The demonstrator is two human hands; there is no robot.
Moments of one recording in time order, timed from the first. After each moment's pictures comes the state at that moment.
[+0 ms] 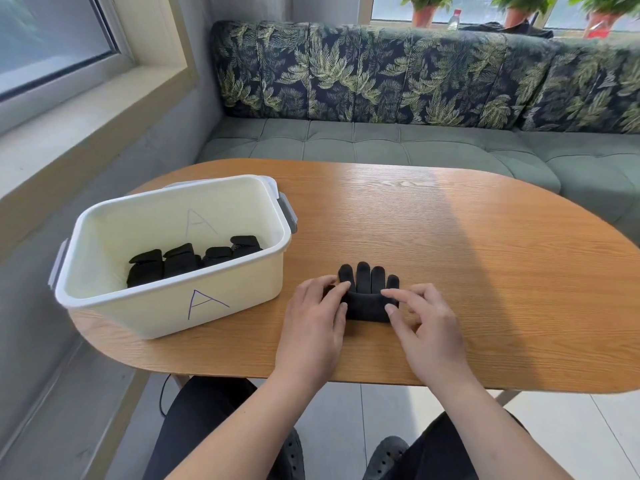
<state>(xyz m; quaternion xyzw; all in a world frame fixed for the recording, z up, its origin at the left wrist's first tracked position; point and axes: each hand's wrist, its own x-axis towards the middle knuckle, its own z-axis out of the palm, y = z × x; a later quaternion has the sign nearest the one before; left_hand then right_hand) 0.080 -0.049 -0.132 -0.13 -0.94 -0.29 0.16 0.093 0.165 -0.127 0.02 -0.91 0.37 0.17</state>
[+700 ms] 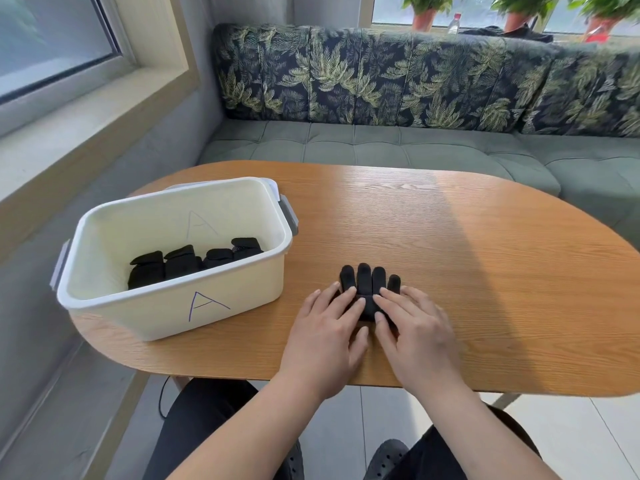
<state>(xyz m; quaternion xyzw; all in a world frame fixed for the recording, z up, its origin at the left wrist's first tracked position) 0.086 -0.040 -0.133 -0.21 -0.96 -0.16 0.12 0.095 0.152 -0.136 0.07 -0.96 0.16 0.21</state>
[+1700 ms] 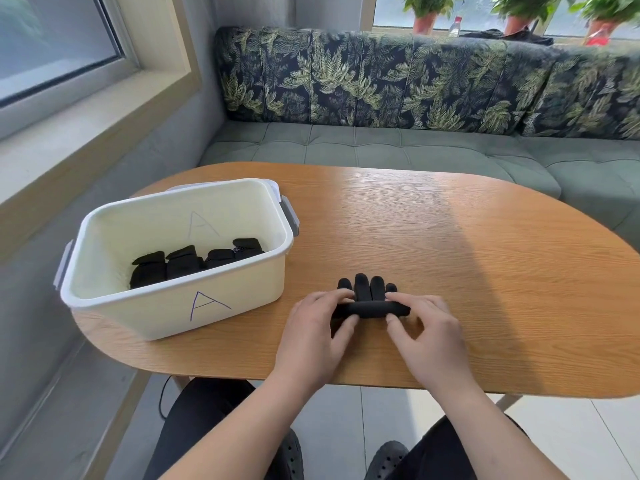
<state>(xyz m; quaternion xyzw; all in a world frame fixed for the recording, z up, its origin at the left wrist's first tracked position) 0.084 -0.054 -0.123 -0.11 -0.92 -0.38 0.07 0.101 0.161 -0.117 -0.01 -0.90 0.40 0.16</state>
